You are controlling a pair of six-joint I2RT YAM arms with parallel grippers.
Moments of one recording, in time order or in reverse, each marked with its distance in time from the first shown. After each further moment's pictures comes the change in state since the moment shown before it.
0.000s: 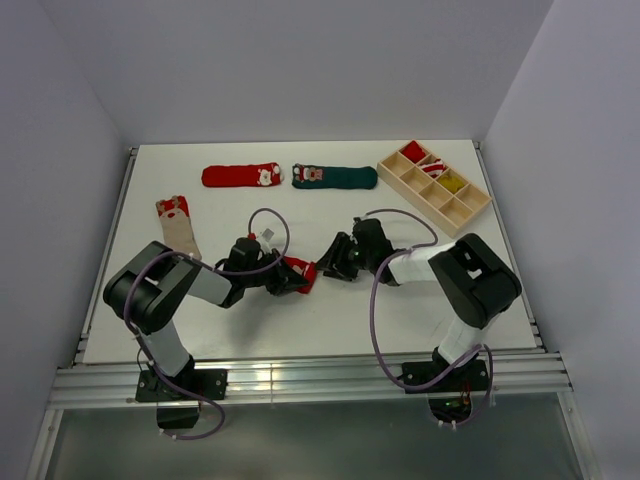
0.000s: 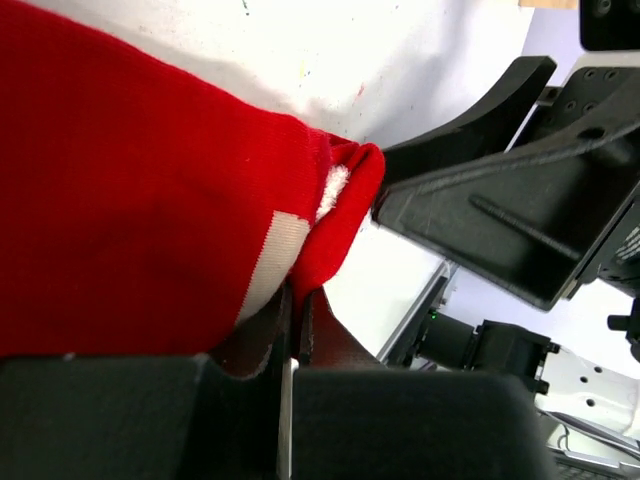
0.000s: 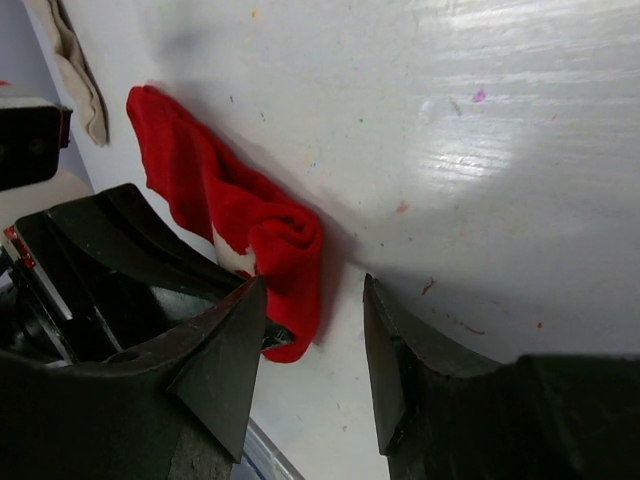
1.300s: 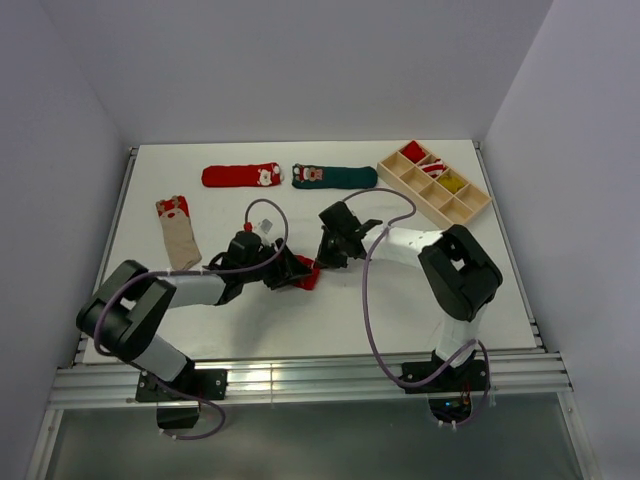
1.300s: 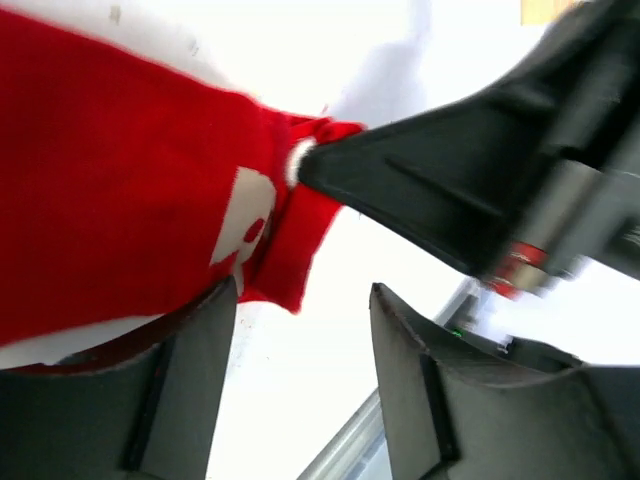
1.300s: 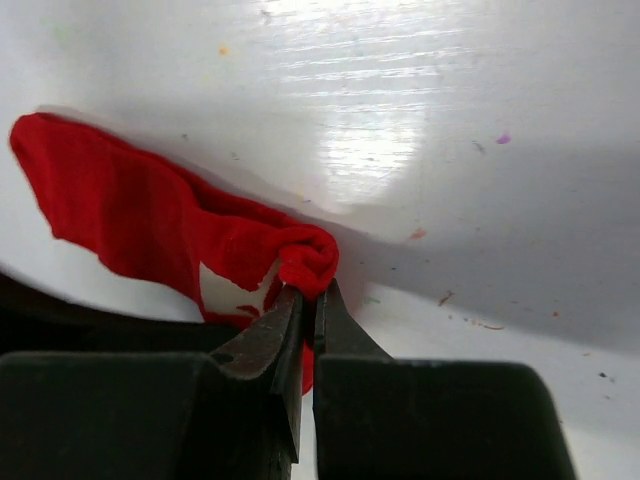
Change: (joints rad) left arm -0.014 -0.140 0.024 -0.162 -0.085 0.074; right arm 0.117 0.088 0.387 -0.580 0.261 -0.119
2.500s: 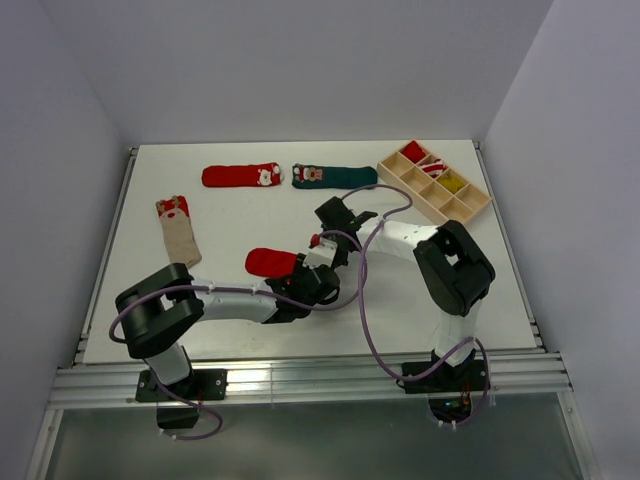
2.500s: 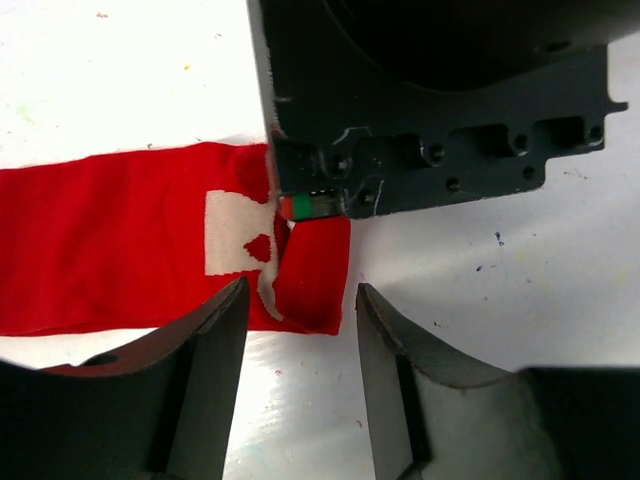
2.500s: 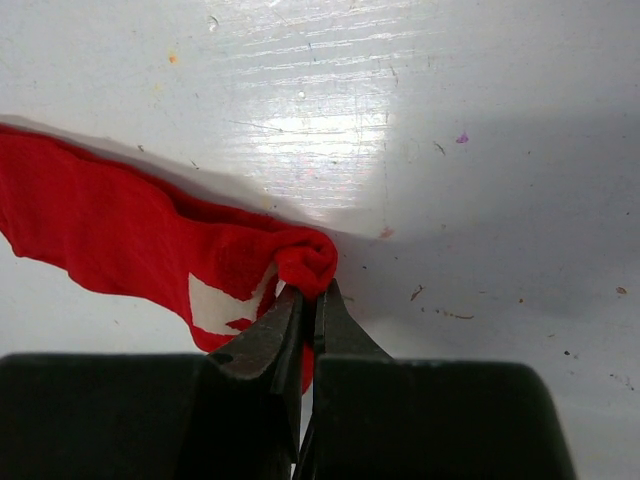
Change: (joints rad) left arm -0.555 0.074 0.323 -0.452 -1.061 0.554; right arm 0.000 0.061 0.118 -0.182 0.044 -0.018
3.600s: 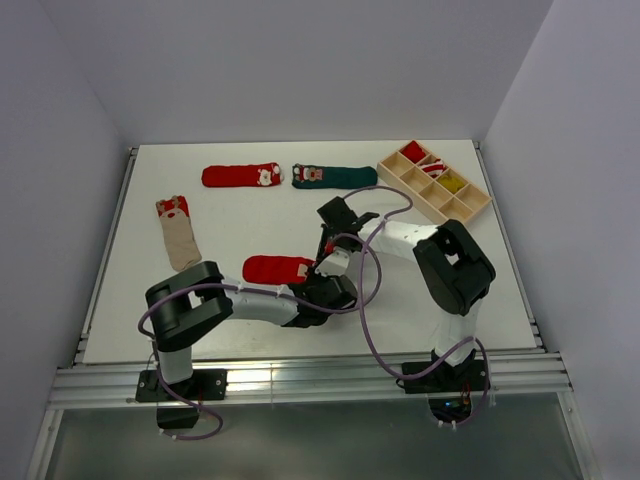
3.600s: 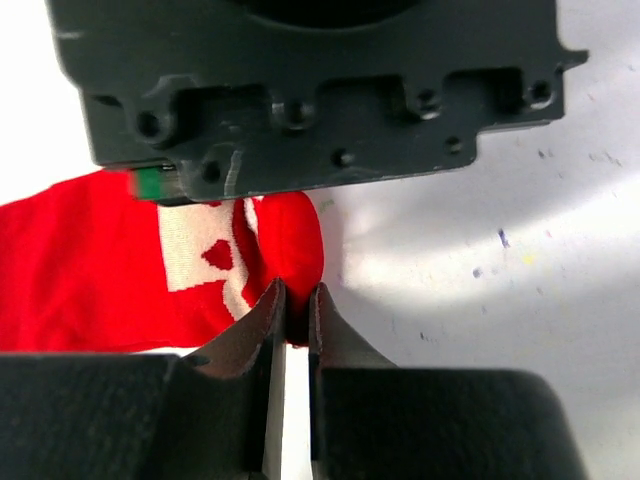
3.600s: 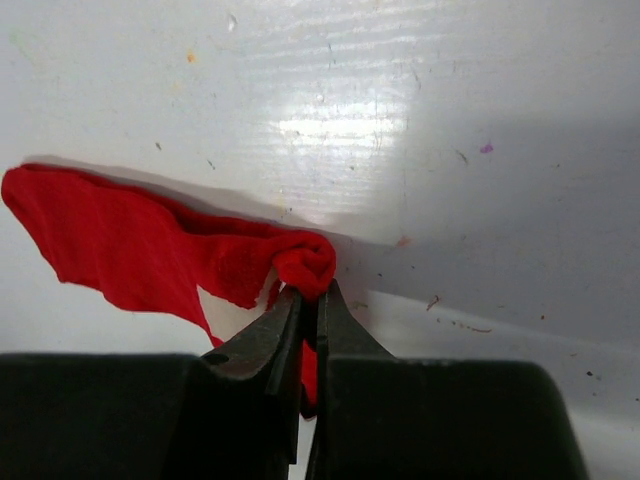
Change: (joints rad) left arm -0.066 0.169 0.120 -0.084 -0.135 -0.027; right arm -0.012 0.008 -0.013 0.049 -0.054 0.006
